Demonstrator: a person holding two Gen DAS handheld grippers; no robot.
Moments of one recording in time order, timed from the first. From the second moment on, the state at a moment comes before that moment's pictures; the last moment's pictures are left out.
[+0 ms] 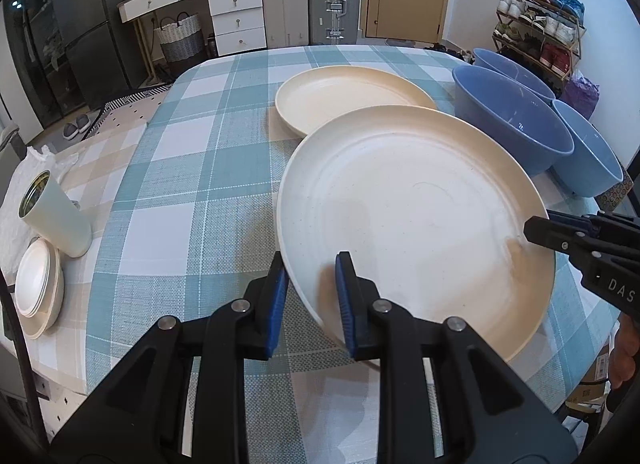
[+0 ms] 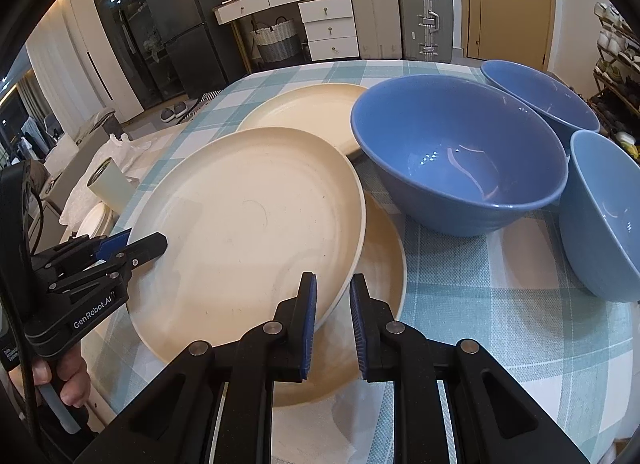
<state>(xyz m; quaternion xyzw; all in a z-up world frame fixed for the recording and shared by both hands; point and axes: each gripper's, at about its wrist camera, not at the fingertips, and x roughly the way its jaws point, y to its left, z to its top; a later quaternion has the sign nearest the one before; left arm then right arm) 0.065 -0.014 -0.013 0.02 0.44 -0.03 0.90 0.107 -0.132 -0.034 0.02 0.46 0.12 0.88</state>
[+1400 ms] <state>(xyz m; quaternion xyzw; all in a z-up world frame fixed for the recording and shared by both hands) 0.066 -0.045 -0.040 0.08 0.47 -0.06 0.88 0.088 -0.131 -0.048 -0.04 0.47 0.07 0.88</state>
